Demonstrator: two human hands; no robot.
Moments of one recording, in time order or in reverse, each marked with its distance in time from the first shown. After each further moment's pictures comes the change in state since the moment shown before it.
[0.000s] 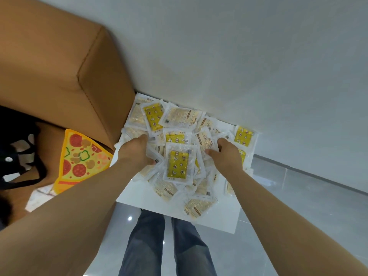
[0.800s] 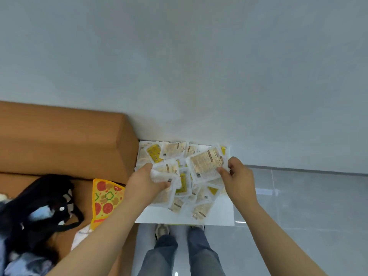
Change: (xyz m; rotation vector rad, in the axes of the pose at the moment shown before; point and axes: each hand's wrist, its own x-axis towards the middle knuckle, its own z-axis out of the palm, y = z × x) left_hand -0.166 0.030 -0.124 -0.313 0.150 0.140; right_hand -0.189 -0.049 -0.117 0.330 0.391 -0.075
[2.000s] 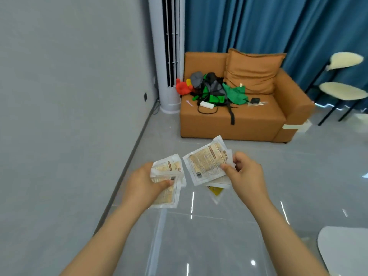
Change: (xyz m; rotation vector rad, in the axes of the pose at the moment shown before) left_hand -0.485 0.391 0.296 0.329 -0.641 1.285; right_hand -0.521 0.279 -0.381 0.316 1.277 0.783
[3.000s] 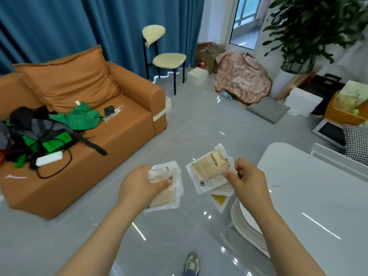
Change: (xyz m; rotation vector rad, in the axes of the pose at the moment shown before) left_hand 0.267 0.349 0.359 0.240 -0.724 0.618; right_hand 0.197 0.221 -0.229 -0.039 0.717 0.638
